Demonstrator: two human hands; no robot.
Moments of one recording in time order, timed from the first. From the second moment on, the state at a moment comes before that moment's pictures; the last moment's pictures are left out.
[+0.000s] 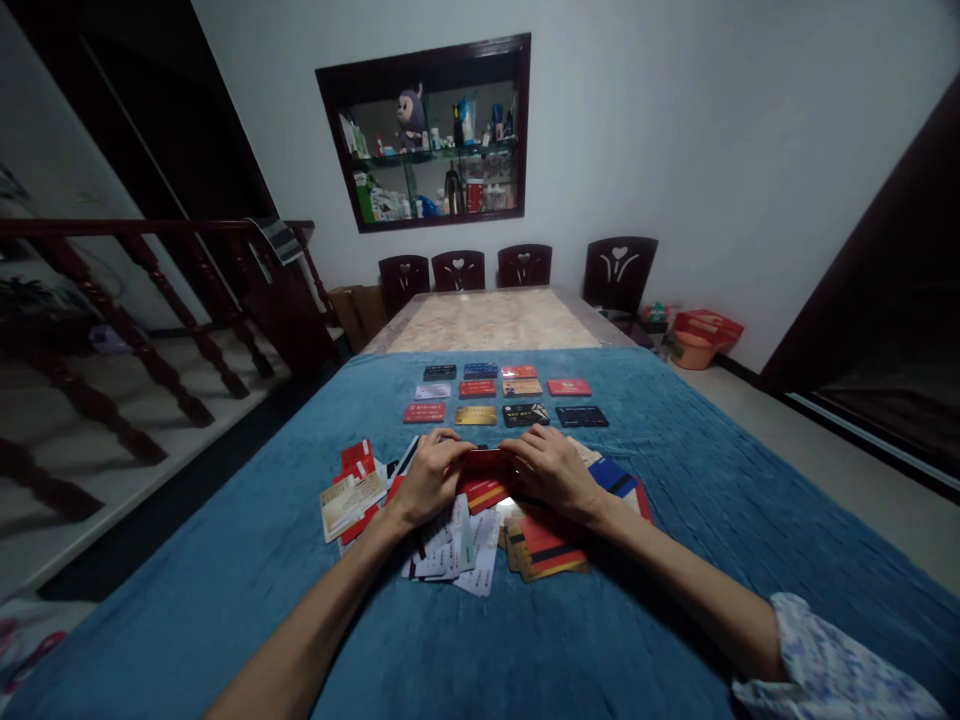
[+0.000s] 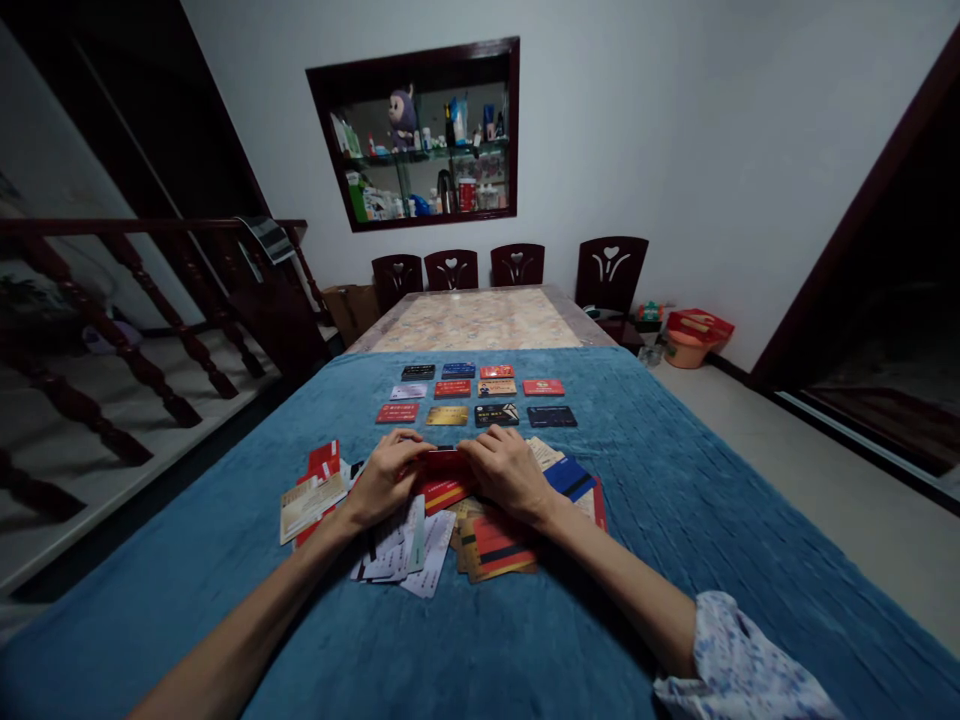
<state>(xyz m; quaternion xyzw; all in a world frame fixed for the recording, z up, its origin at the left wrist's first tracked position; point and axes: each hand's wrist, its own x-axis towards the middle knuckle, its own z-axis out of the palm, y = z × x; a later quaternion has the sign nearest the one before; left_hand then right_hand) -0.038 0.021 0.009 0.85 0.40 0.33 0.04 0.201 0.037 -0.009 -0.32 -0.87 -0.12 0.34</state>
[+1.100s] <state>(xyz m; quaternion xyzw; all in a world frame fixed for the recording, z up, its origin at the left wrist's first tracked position) -0.031 0.017 0.003 0.83 0.48 0.28 -0.01 0.194 0.038 -0.019 -0.37 -0.87 -0.11 0.29</state>
